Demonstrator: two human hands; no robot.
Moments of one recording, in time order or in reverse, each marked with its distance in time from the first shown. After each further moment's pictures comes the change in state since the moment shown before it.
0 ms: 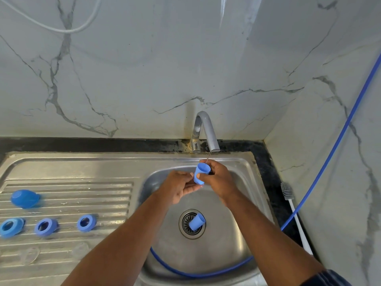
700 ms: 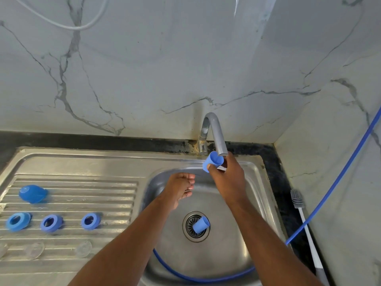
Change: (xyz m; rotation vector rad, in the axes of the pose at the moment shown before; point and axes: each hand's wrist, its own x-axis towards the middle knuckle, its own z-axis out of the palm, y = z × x) left_hand 0.012 -0.011 -0.016 0.218 0.205 0.076; right_hand -0.009 -0.029 -0.001 -0.203 0.265 -0.156
